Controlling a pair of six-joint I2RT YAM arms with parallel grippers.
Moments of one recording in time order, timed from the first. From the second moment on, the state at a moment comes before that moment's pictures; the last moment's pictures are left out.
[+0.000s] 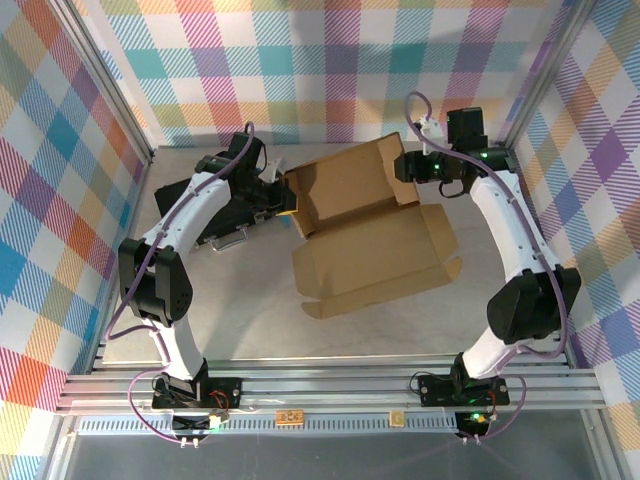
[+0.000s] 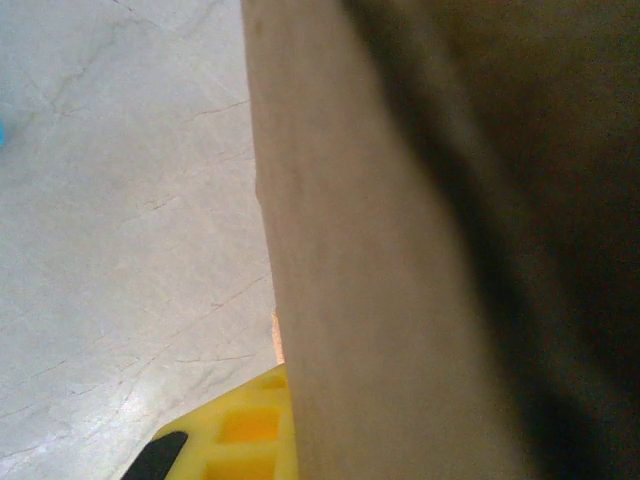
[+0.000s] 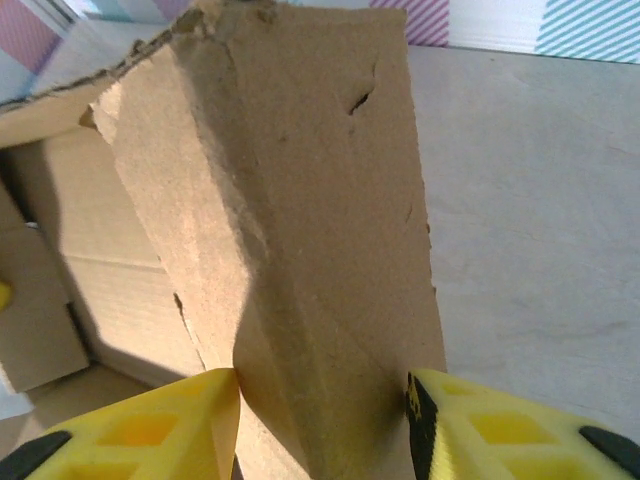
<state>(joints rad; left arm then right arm) -0.30 1.82 1.69 -0.95 0.58 -0.36 0.18 1.65 1.71 -0.84 -0.36 -0.02</state>
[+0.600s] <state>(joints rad) -0.30 1.82 1.69 -0.97 0.55 -0.36 0.31 1.70 1.71 -0.83 0.07 -0.09</state>
